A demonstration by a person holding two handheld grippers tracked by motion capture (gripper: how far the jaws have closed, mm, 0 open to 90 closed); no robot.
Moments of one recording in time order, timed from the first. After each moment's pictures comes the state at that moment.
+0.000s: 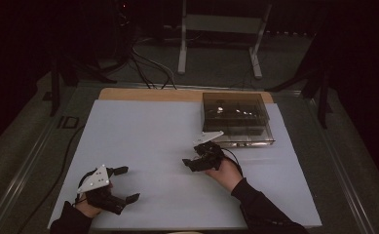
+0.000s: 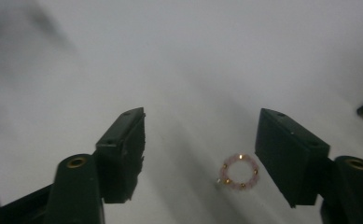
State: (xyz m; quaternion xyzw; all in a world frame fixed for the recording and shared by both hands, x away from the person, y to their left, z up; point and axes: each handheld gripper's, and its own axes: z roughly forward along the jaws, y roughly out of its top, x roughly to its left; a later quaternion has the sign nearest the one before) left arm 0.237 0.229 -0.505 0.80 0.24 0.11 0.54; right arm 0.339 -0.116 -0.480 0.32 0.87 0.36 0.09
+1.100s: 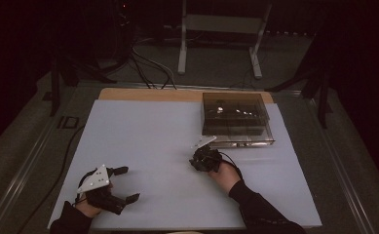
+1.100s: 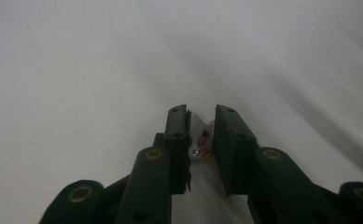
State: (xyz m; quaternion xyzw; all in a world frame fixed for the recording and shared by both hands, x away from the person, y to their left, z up) left arm 0.237 0.229 -0.506 0.80 0.24 0.11 0.54; right arm 0.348 -0.115 -0.516 0.33 0.89 0.29 0.10
